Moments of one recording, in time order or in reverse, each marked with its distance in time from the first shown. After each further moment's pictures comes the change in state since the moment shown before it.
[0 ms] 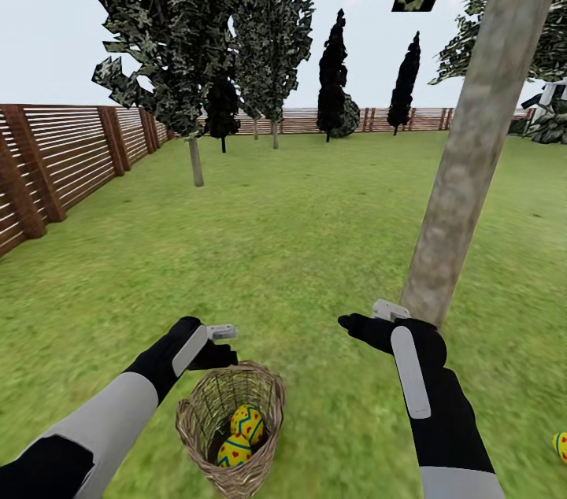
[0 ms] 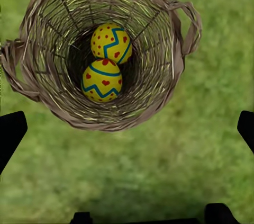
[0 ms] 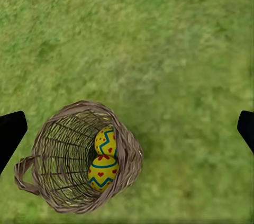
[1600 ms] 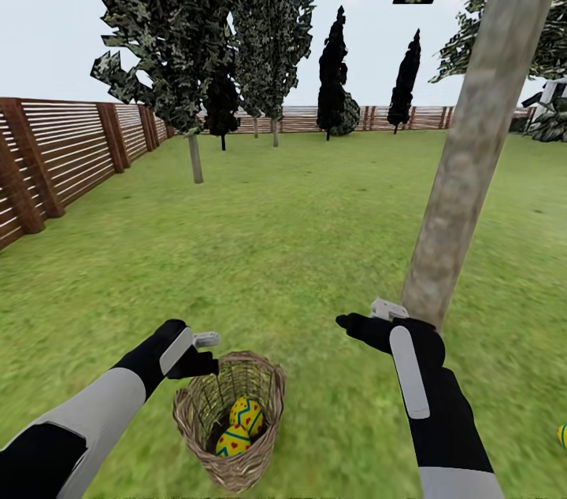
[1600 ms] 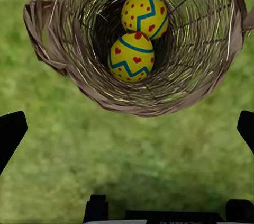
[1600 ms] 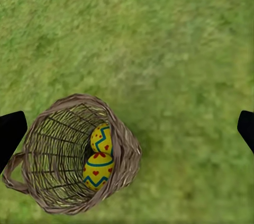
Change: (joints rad) left arm -0.035 0.050 0.001 0.116 0.003 0.023 -0.002; right arm 0.000 0.001 0.010 -0.003 -0.002 0.000 0.005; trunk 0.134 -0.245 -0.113
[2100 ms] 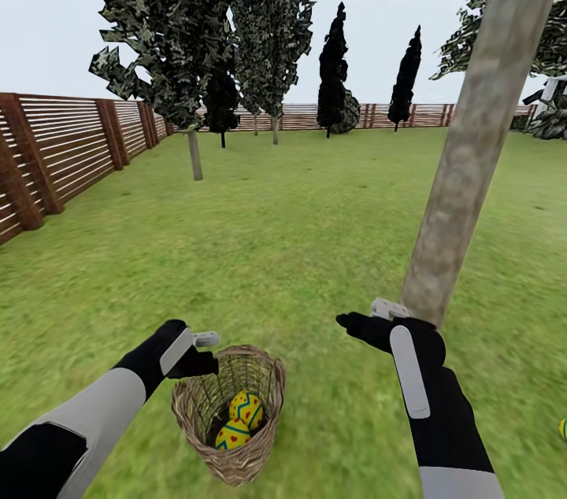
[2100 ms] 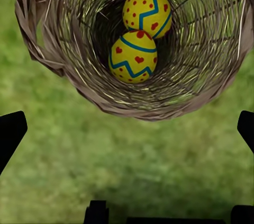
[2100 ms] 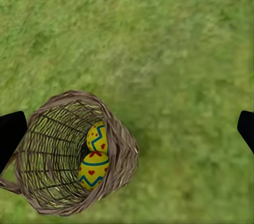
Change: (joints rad) left arm 0.001 -0.001 -0.003 0.000 -0.001 -0.011 0.002; right arm -0.001 -0.001 0.002 -0.005 0.001 0.000 0.001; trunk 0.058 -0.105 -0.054
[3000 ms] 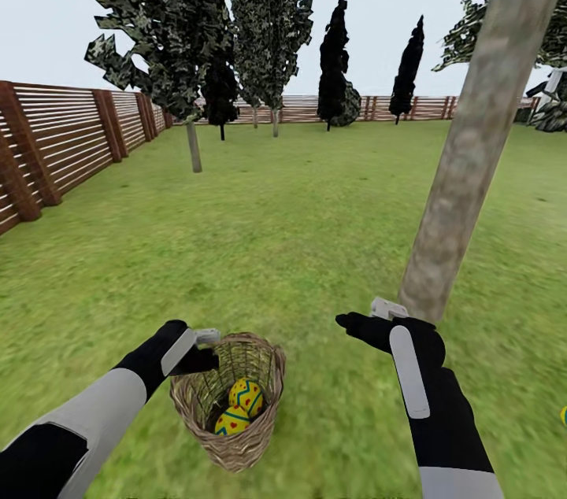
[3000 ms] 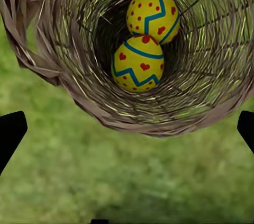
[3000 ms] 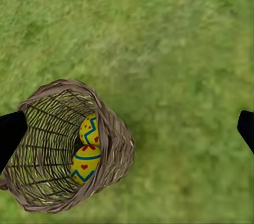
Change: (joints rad) left arm 0.000 -0.002 -0.013 -0.001 -0.011 -0.058 -0.001; right arm 0.000 0.001 0.002 0.000 -0.001 0.000 0.000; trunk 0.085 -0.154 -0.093
